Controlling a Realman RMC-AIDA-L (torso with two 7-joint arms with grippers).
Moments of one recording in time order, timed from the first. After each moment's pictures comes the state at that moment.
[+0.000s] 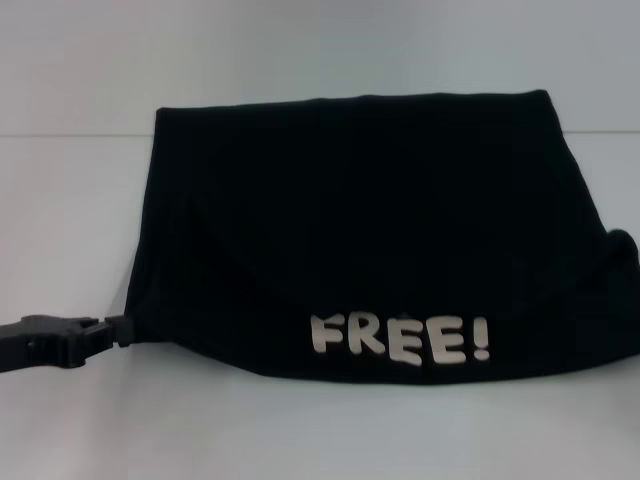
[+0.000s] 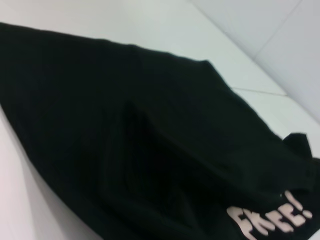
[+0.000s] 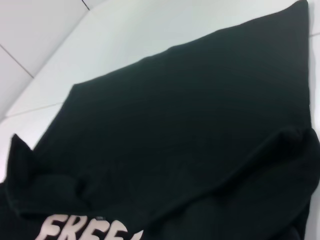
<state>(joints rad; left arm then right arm) -0.41 -2.15 0.35 1.01 2.34 1.68 -1.86 0.33 2.02 -0.40 -0.90 -2.24 -1.57 1.93</state>
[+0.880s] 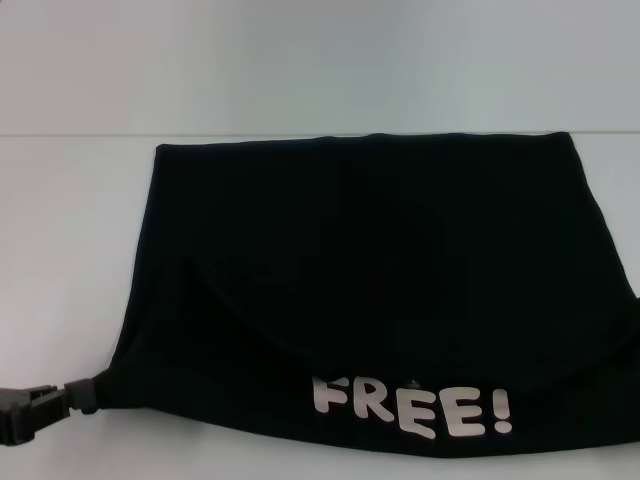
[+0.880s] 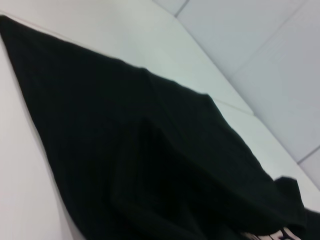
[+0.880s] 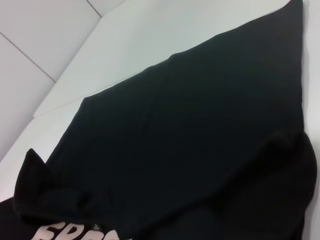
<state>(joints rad) -0.30 -2.14 0.18 0.97 2.35 1.87 -1.80 0.19 2.02 -0.26 -0.90 -2.25 -1.76 1.83</state>
